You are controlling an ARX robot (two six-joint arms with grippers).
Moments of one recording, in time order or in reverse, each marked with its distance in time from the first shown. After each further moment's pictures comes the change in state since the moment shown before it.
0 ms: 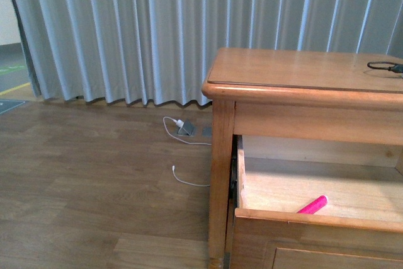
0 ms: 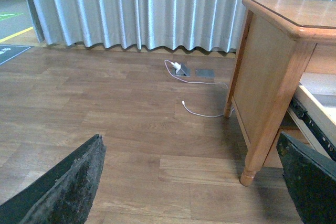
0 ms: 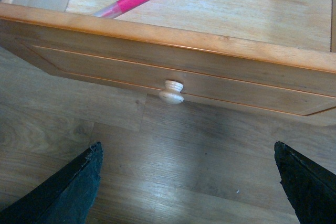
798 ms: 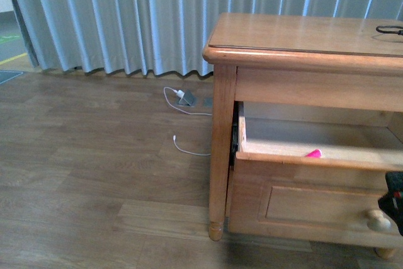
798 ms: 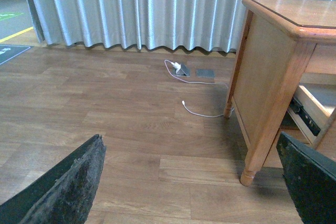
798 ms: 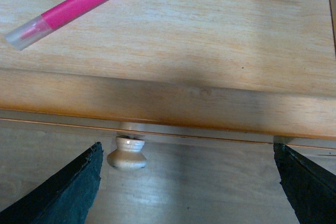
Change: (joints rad) left arm 0.000 0.000 0.000 0.000 0.000 0.000; right arm 0.014 0.673 0.237 0.475 0.145 0.047
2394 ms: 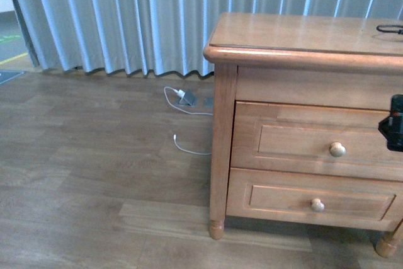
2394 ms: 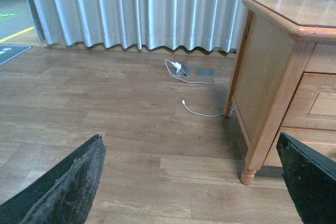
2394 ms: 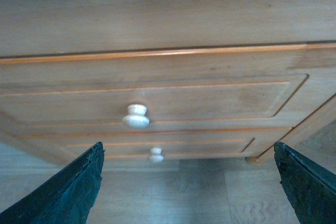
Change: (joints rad) left arm 0.000 0.000 0.000 0.000 0.000 0.000; right arm -0.033 -0.061 0.007 0.186 -0.016 0.106
